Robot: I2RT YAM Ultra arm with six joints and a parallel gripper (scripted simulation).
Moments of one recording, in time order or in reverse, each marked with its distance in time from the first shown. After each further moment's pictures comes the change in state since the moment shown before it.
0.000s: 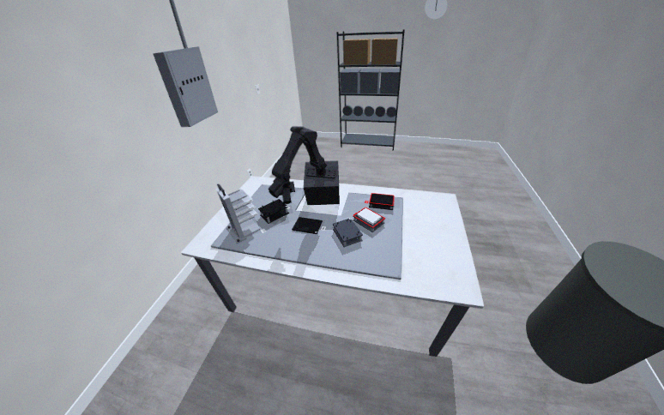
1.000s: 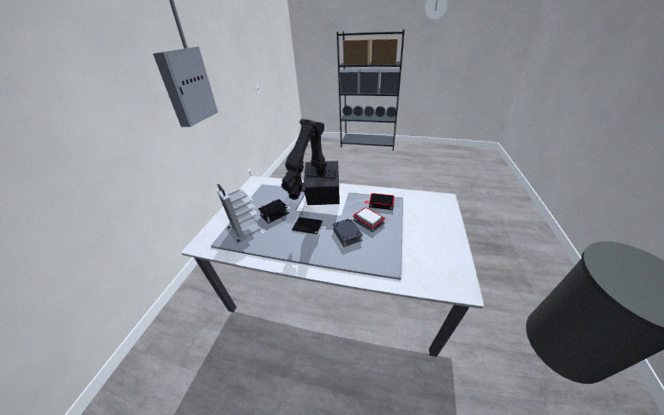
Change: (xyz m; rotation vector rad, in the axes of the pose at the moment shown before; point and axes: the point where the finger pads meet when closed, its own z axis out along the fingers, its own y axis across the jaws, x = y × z) arm -0.046 0.061 -0.035 -0.040 -0.333 0.275
